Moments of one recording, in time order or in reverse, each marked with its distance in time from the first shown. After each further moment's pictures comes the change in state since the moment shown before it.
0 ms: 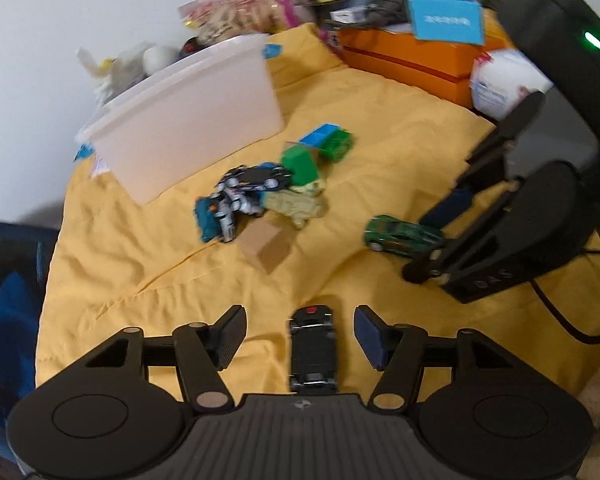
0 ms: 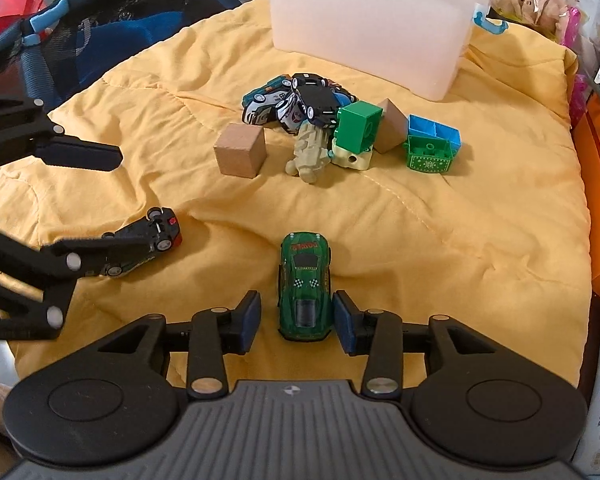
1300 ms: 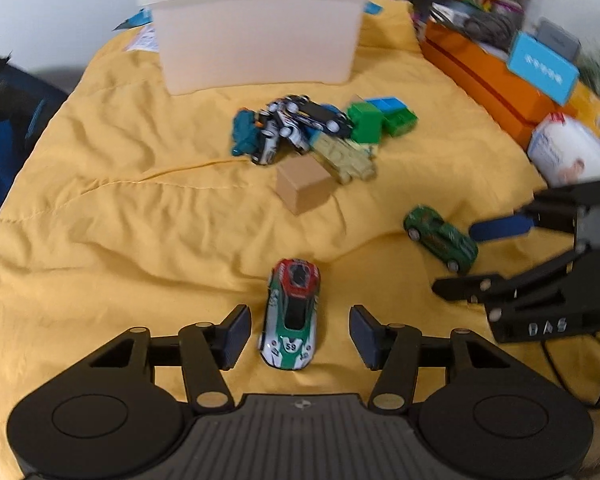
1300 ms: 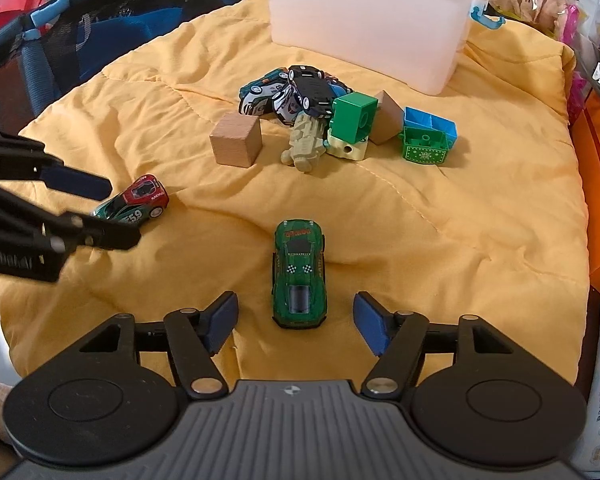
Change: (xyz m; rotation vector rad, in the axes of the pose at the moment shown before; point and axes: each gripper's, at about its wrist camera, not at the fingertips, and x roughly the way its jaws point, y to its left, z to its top) left arm 0.024 0.041 -0.020 -0.403 0.135 -0.108; right arm -0.001 -0.001 -0.005 0.007 -0.003 -0.012
